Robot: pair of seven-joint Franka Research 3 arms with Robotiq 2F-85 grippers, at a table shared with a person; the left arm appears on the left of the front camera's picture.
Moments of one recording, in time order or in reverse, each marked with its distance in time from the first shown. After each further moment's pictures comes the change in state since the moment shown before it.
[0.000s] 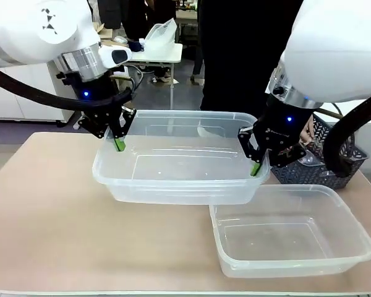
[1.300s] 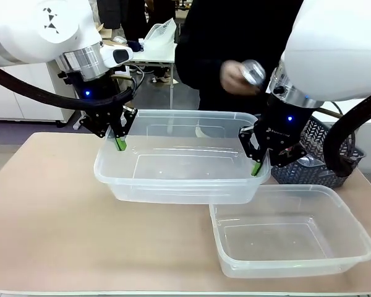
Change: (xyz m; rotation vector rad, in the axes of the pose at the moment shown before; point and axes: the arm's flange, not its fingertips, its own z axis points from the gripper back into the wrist) left arm 0.003 -0.002 0.000 0.002 0.001 -0.007; right arm 0.002 -0.002 0.000 0.000 0.001 -0.006
